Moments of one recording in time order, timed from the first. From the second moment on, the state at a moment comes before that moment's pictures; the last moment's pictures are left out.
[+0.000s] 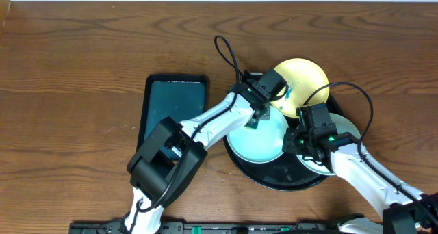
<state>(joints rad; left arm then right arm) -0.77 2.05 1.44 -0.62 -0.13 -0.67 0.31 1.41 0.59 -0.37 -0.15 0.50</state>
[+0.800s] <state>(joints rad) -0.79 2.05 1.44 -0.67 -0.38 -0.23 0.31 1.41 0.59 -0.37 -0.14 0.49</state>
